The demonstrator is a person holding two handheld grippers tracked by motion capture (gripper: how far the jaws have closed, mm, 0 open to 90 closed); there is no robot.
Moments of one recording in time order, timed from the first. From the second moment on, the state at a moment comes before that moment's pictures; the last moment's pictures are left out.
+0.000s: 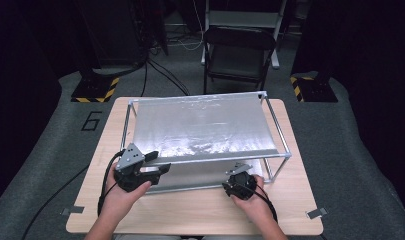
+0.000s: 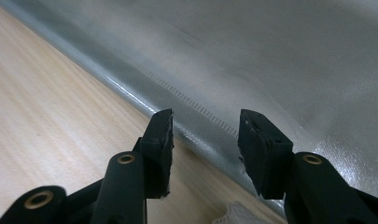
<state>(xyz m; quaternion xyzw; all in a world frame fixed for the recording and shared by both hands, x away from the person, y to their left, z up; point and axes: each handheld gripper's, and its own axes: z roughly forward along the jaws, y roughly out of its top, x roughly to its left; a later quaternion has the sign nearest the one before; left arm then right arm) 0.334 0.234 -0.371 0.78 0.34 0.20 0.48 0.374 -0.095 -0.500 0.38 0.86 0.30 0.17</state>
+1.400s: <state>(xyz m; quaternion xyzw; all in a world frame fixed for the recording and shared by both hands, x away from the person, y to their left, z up) 0.308 0.263 -0.368 0.79 0.33 0.19 0.48 0.396 -0.052 -0.500 0.35 0.88 0.29 0.15</state>
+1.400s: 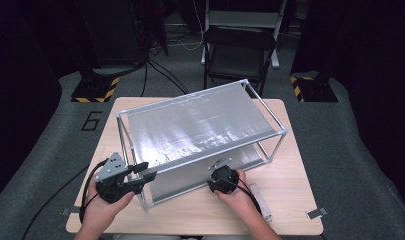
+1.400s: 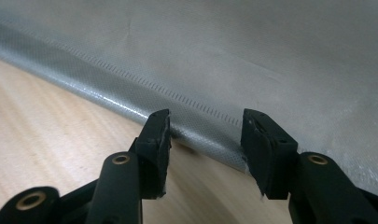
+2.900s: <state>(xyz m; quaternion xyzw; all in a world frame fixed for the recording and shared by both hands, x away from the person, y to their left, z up) 0.324 0.294 -0.356 0.77 0.37 0.22 0.48 0.395 -0.045 -0.503 0.37 0.86 0.31 0.14</state>
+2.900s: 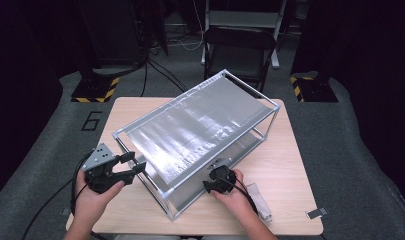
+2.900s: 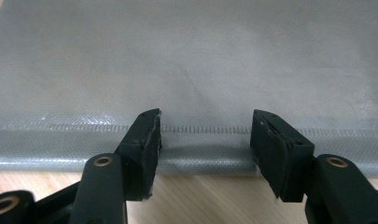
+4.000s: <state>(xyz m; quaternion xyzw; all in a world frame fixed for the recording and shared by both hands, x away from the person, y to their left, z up) 0.374 0.334 -0.368 0.72 0.44 0.24 0.47 0.375 -0.078 -0.503 0.45 0.83 0.30 0.13</state>
